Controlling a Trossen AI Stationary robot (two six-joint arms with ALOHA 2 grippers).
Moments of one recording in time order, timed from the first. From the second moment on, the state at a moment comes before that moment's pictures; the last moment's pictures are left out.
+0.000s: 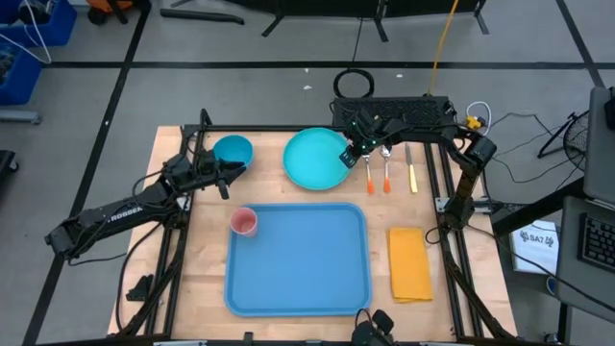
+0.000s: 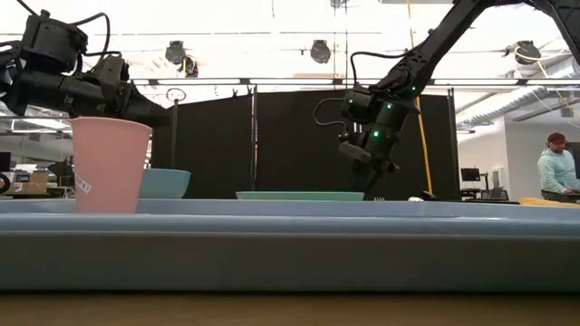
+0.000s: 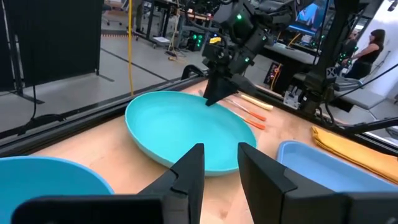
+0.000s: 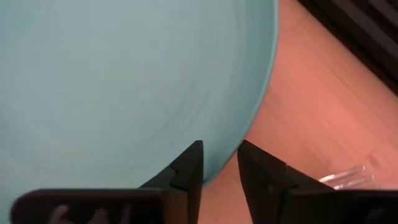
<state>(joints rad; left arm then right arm) 0.67 0.50 0.05 0.35 0.29 -0.26 -0.70 1.82 1.09 -0.34 -0.10 0.06</state>
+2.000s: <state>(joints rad) 0.67 0.50 0.05 0.35 0.31 -0.27 -0.04 1.62 0.90 -0.09 -0.08 0.25</state>
